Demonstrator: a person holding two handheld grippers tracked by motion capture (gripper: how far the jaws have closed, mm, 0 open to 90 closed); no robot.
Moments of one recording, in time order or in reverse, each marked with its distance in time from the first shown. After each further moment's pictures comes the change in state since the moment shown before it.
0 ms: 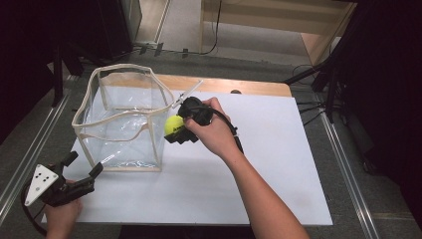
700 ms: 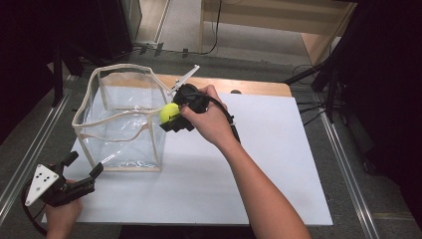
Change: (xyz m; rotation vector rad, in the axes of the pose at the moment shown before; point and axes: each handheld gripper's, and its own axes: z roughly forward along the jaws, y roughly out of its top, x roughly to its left) left arm -0.001 0.000 0.001 -0.003 -0.001 0.005; right arm -0.007 0.027 -0.010 -0.014 -0.023 -0.006
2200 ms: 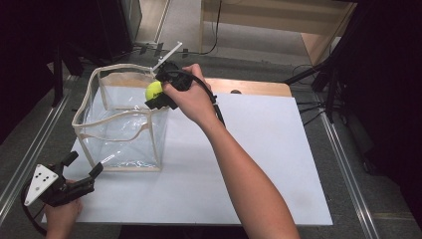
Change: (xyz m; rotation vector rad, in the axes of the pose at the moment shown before) left arm 0.001 0.000 0.000 -0.004 -0.004 -0.009; right arm -0.022 0.056 0.012 -0.031 -0.068 0.011
